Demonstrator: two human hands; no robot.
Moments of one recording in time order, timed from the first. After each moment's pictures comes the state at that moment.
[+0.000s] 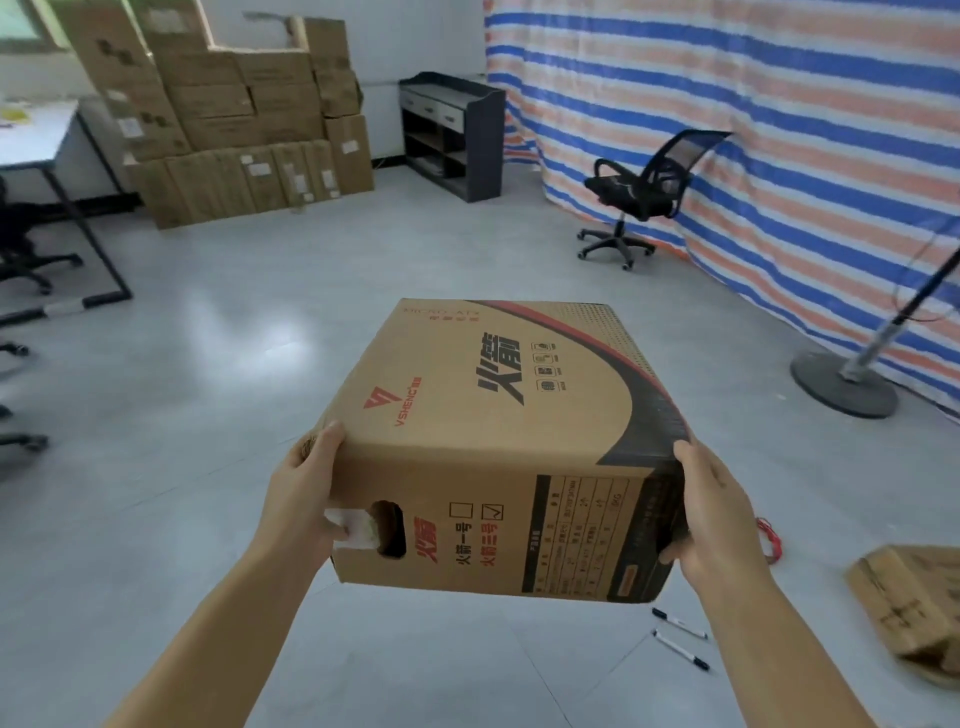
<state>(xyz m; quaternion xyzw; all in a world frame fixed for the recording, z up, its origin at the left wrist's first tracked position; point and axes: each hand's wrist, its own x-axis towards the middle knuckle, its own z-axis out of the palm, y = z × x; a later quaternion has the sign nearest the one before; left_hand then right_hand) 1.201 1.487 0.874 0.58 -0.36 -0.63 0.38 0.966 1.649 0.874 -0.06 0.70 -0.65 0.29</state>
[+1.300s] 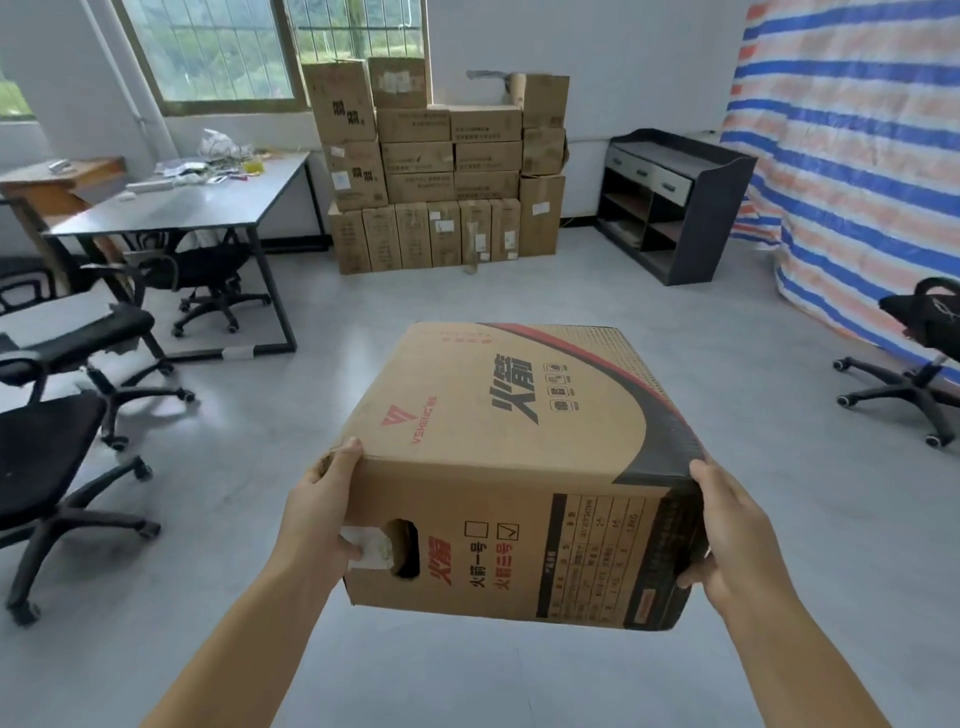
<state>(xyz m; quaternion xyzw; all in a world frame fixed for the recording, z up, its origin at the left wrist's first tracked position) 1.166 0.774 0.879 0.65 -0.25 -0.52 0.49 0.894 0.850 0.887 -0.20 0.67 -0.59 0.41</state>
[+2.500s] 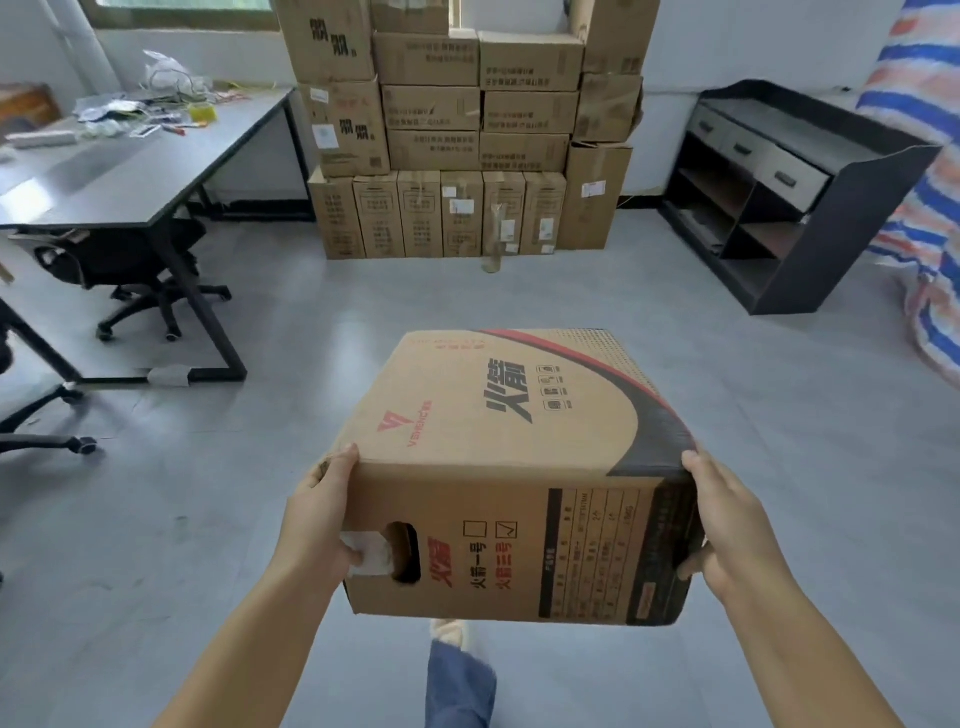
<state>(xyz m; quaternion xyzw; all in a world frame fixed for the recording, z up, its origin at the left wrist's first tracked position) 1.005 0.082 0.820 0.68 -0.15 -0.53 0.48 0.724 0.117 0.842 -0.23 0.71 -0.50 0.44</state>
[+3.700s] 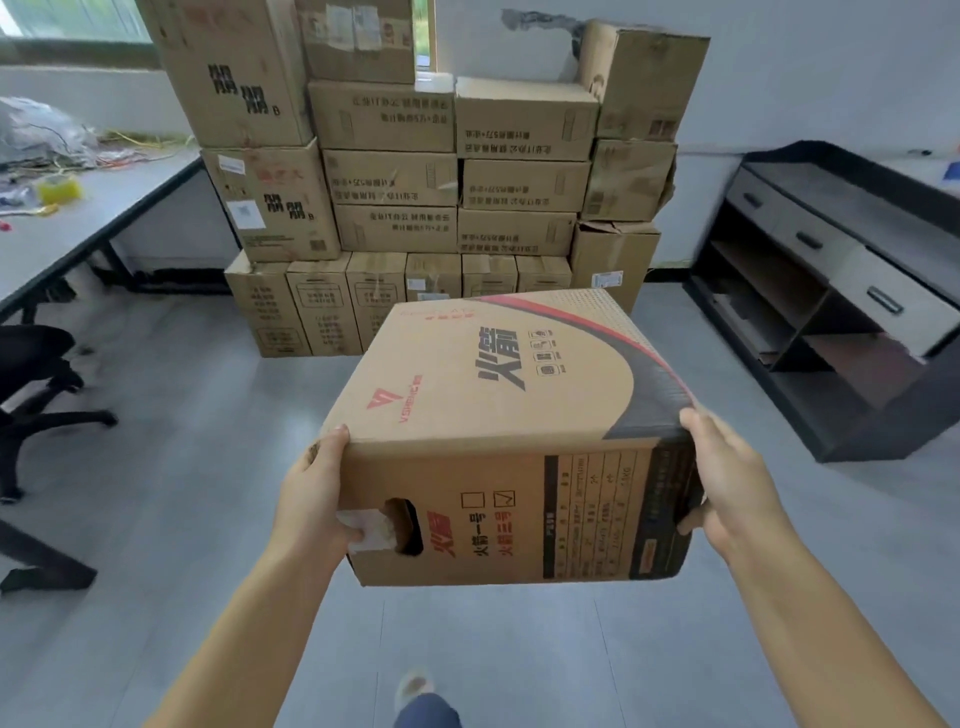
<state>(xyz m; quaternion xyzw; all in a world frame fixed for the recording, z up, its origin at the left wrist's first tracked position) 0.857 -0.683 0.844 0.65 -0.16 -0.52 0.53 0.571 -0.668 0.884 -0.30 0.70 -0.50 0.41</state>
